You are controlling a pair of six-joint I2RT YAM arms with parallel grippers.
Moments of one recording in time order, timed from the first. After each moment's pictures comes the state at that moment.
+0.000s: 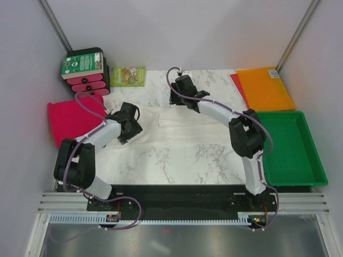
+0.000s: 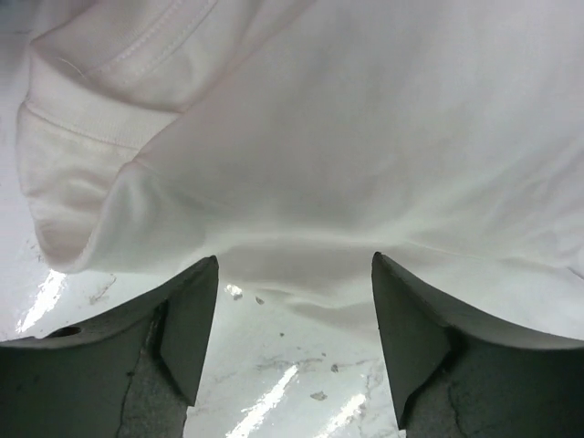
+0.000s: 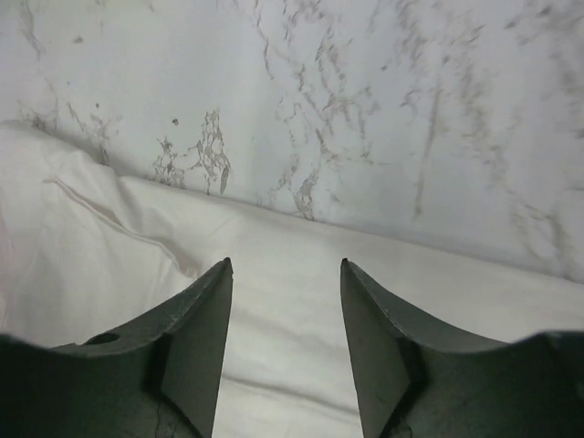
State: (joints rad) left arm -0.28 1.57 0.93 -0.55 -0.29 -0.90; right arm 0.59 2.20 1.75 -0.22 0.11 0.51
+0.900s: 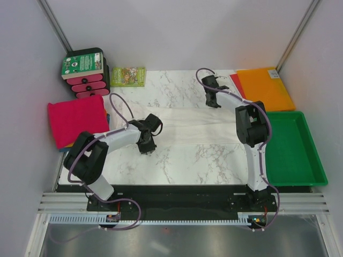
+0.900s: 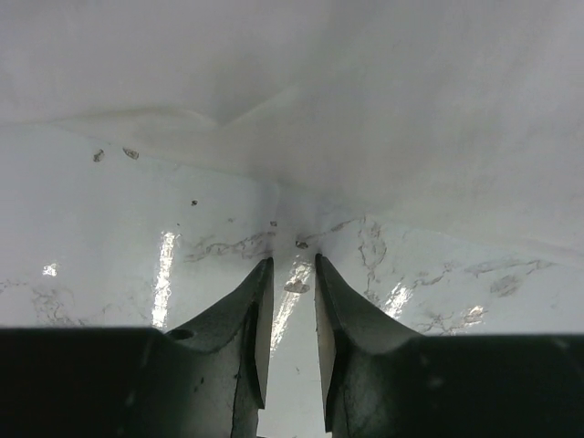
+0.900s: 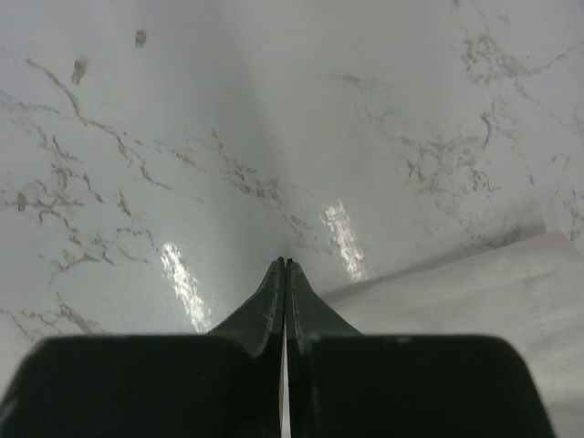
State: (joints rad) left arm -0.59 1.61 0.91 -0.63 -0.23 -0.89; right arm 0.32 2.26 1.73 -0.49 0.48 0.55
